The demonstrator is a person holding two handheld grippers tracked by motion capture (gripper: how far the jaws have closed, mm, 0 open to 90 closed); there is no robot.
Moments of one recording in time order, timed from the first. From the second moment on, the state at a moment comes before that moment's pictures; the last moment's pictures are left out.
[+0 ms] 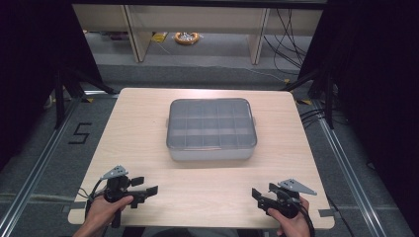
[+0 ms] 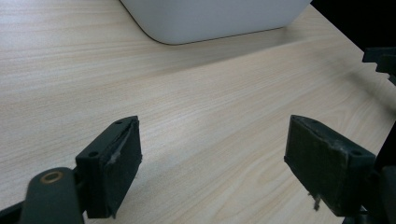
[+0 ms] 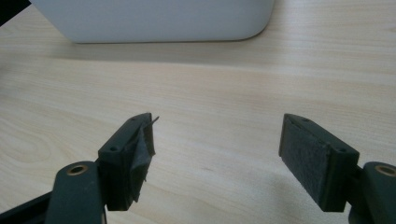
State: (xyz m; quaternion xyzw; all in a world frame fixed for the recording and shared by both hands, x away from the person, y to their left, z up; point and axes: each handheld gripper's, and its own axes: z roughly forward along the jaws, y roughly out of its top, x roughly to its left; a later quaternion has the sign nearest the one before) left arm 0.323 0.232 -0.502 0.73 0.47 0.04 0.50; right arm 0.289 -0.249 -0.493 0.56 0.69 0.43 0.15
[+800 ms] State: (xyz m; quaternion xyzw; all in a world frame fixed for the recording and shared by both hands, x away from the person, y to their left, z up) left arm 0.325 0.235 -0.502 0.72 0.48 0.03 0.49; right arm 0.293 -0.255 -0.495 0.56 0.69 0.44 0.15
